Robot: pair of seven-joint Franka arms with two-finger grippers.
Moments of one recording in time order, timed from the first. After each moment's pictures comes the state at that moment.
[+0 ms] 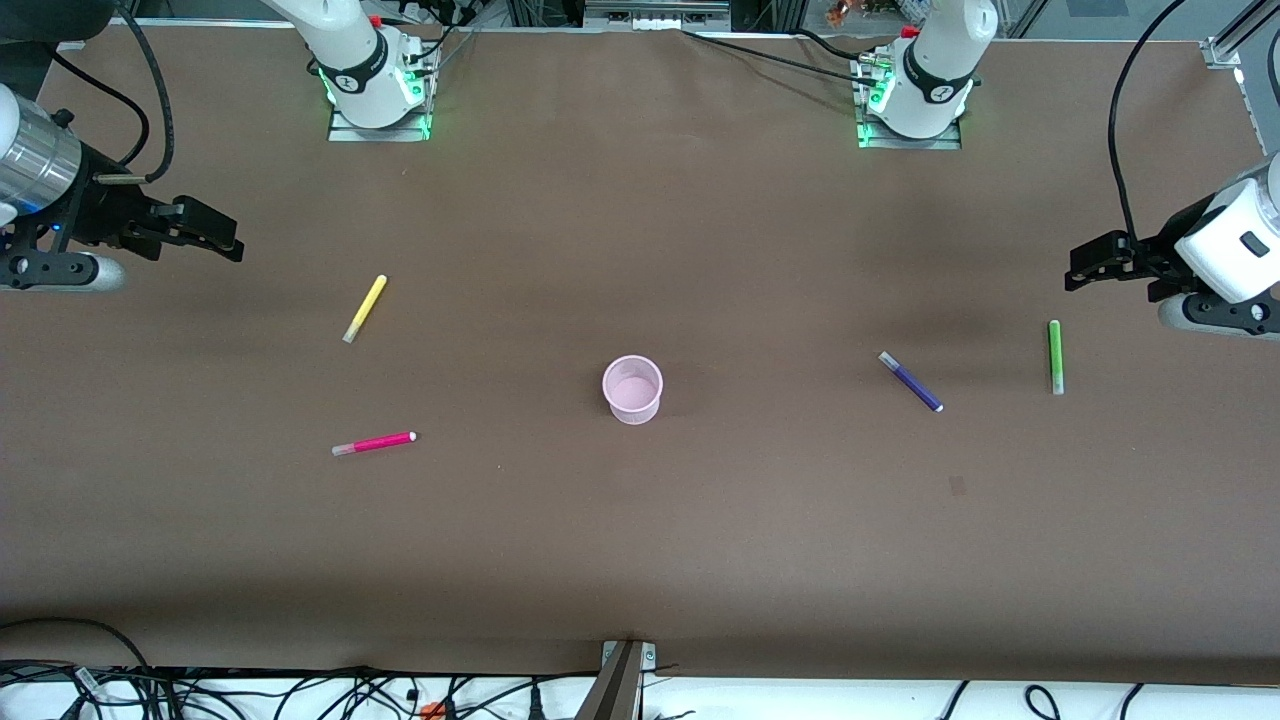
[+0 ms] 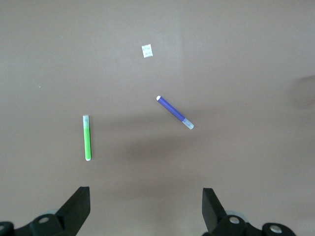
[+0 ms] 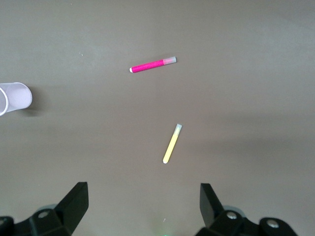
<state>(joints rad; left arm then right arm) 0.06 0.12 -0.05 -1.56 -0.02 1.55 0.10 0.18 0.09 -0.10 -1.50 0.07 1.52 0.11</state>
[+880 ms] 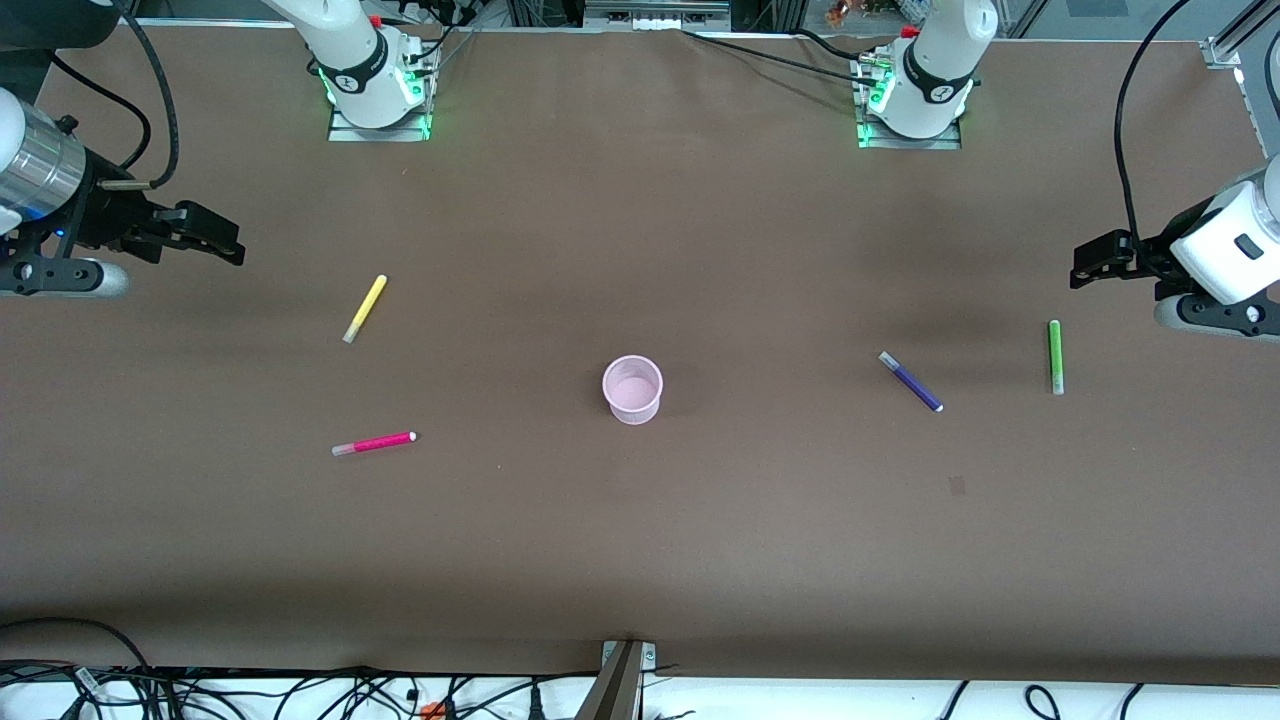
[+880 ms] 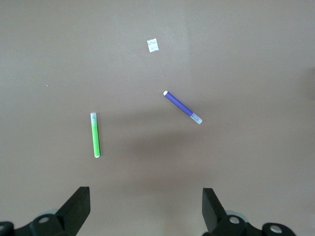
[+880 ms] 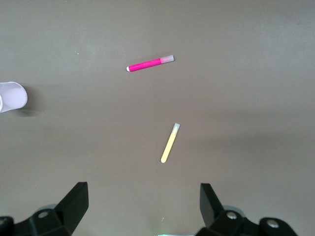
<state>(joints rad) 0.06 0.13 -0.05 -1.55 0.01 1.54 0.13 0.18 0.11 -0.10 -1.49 0.06 1.51 0.12</state>
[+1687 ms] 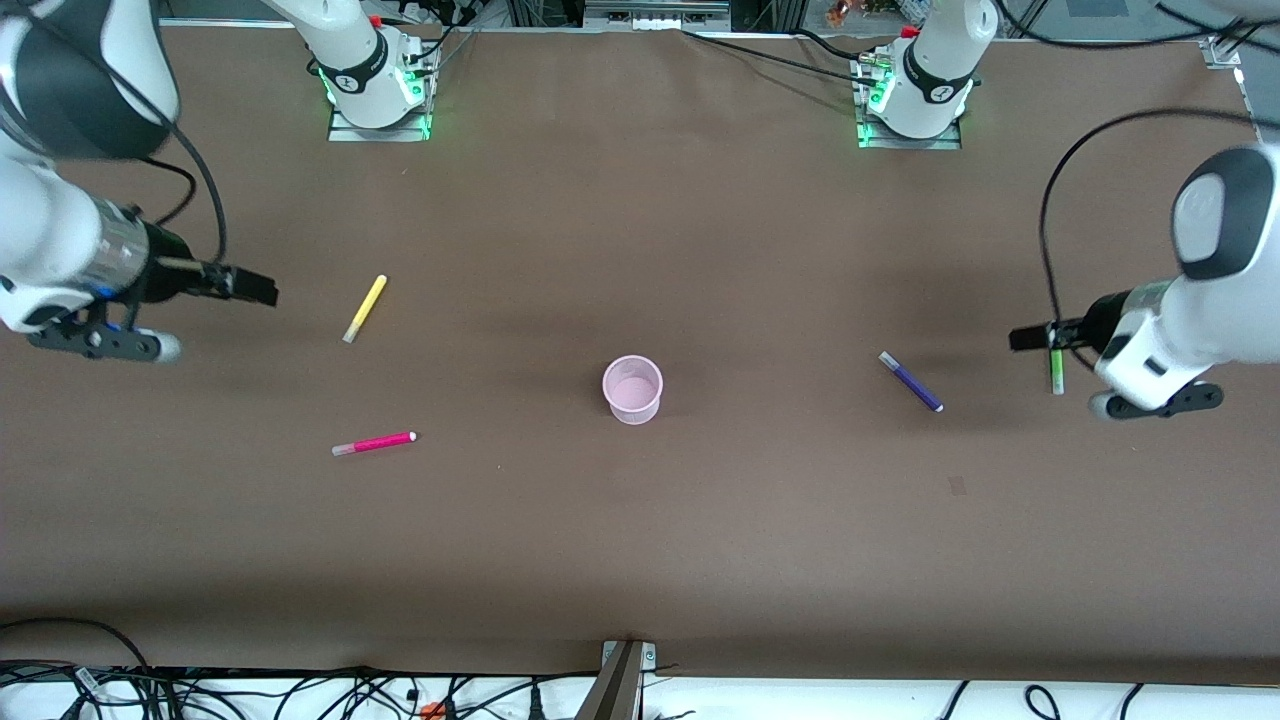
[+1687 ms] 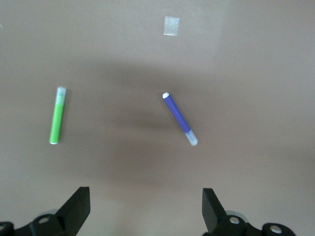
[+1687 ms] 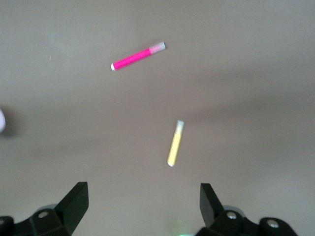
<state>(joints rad) 0.06 0.38 -0.05 -1.55 -0.05 1.64 -0.24 0.18 0.28 -0.10 -1.50 0.09 1.59 0.31</state>
